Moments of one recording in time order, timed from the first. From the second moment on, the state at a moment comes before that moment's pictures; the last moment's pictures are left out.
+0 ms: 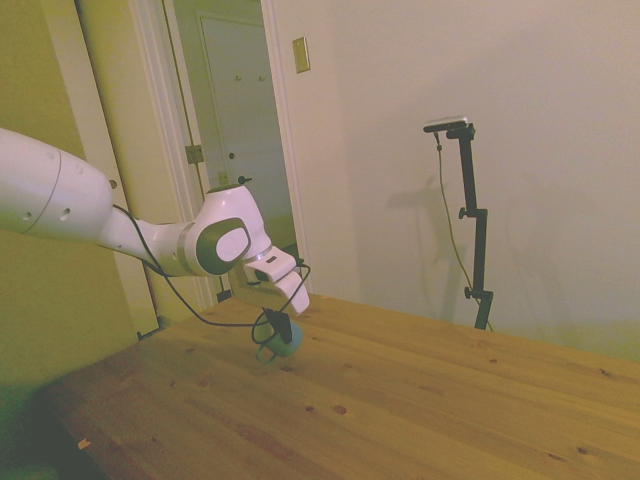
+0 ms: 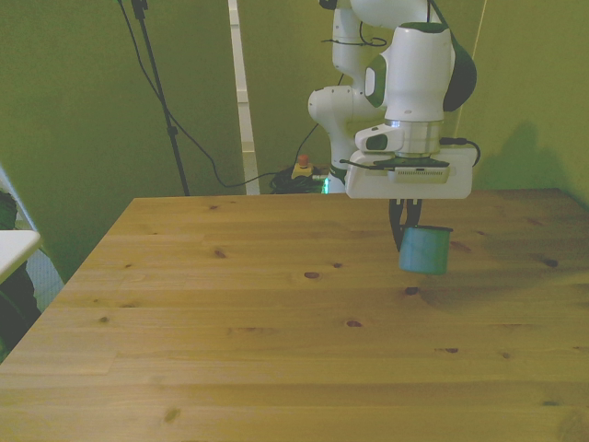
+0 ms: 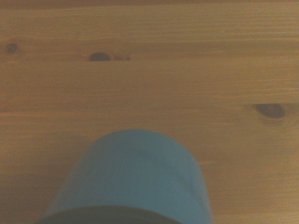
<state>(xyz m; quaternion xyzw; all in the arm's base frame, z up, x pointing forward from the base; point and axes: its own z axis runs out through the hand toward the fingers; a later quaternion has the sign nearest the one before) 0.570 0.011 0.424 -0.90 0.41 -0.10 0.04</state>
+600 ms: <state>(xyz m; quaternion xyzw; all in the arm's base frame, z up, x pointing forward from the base) 0.548 0.033 0.395 -0.93 0.37 0.01 0.06</state>
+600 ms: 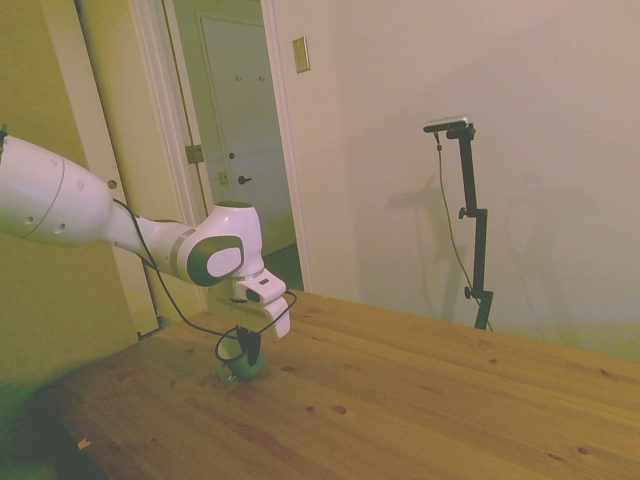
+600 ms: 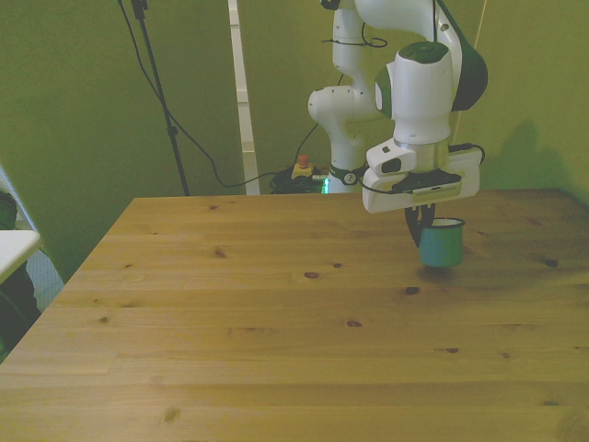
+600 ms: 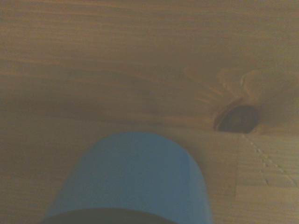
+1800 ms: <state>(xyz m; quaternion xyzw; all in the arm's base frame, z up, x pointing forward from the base) 0.558 0.017 0.379 -0.92 0.38 0.03 0.05</state>
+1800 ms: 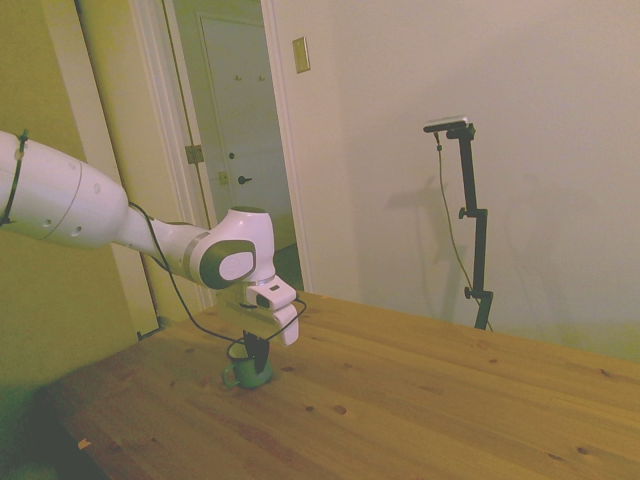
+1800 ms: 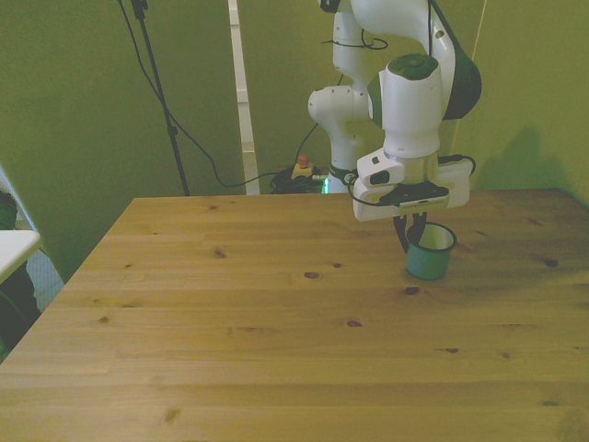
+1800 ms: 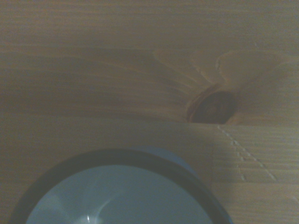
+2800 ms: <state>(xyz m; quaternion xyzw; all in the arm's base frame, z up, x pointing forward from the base) 0.484 0.078 0.457 -0.93 0.35 -0.14 0.03</state>
